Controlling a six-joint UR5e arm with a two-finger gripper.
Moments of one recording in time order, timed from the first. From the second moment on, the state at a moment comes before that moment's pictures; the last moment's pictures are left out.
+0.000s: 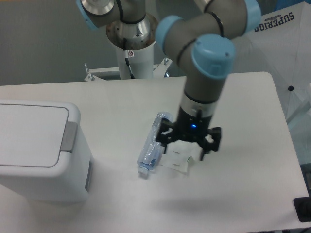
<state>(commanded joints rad) 2.42 -1.86 -1.36 -1.21 1.22 0.47</state>
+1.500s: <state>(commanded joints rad) 2.25 -1.82 -1.40 -1.20 1.21 0.32</state>
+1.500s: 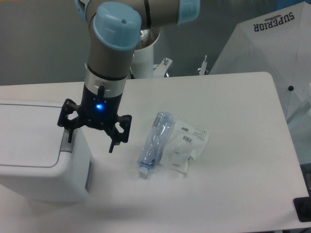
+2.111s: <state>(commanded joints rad) 2.25 -1.81 -1.42 -1.20 1.21 0.32</state>
